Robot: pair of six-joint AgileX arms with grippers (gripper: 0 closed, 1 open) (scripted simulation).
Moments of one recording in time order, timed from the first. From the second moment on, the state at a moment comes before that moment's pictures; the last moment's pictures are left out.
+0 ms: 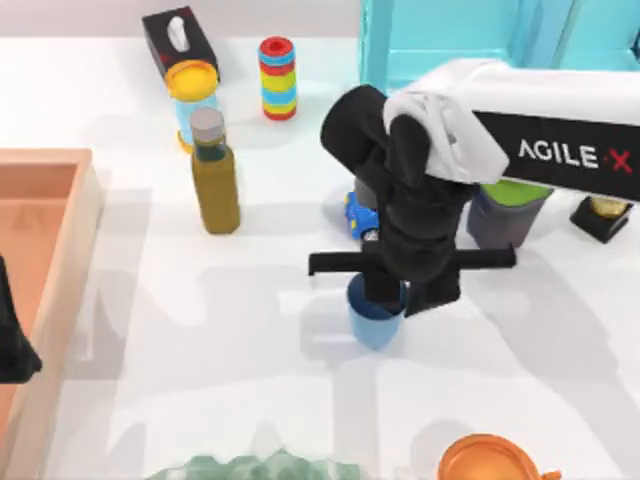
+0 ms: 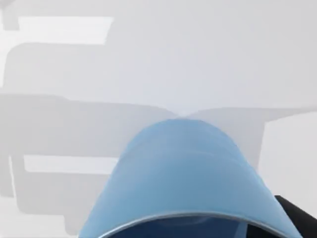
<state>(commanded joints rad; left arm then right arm) 0.00 0.00 0.00 0.00 0.00 0.00 0.68 2.11 1.56 -1.00 0.01 0.66</state>
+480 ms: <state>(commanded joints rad) 0.00 0.00 0.00 0.00 0.00 0.00 0.21 1.85 1.40 -1.09 0.01 0.20</state>
